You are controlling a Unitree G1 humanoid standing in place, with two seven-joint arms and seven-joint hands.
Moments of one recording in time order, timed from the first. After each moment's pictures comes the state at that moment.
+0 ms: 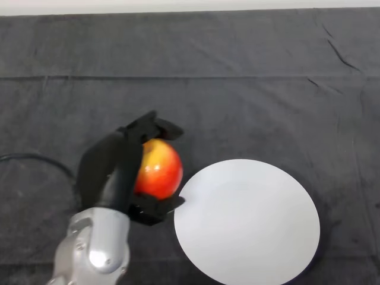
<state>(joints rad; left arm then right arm) -0.26 0.31 -0.58 -0.37 0.37 0.57 0.33 -0.86 -0.56 -0.85 1.23 0.79 0.42 0.39</state>
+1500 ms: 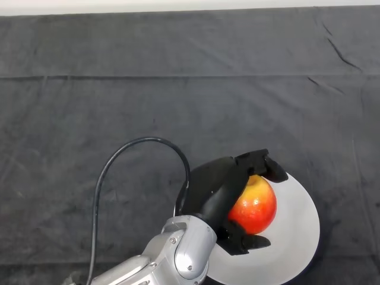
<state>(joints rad) -0.49 0.36 -0.93 -0.23 0.10 0.58 0.43 -0.86 -0.56 -0.85 1.23 0.79 0.42 0.39</state>
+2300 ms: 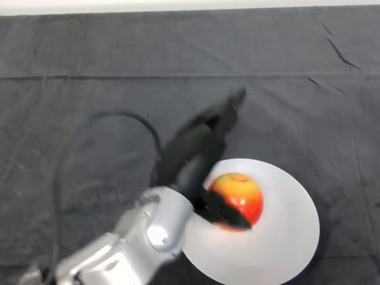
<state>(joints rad) -0.36 0.53 -0.55 -0.48 0.08 0.56 0.41 -0.86 -0.56 -0.85 1.23 0.79 0.42 0.39</state>
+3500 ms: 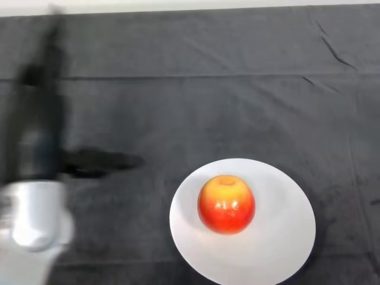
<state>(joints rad) 0.14 0.57 0.31 -0.66 0.11 0.35 0.51 -0.86 -0.56 -0.85 1.23 0.79 0.42 0.39</state>
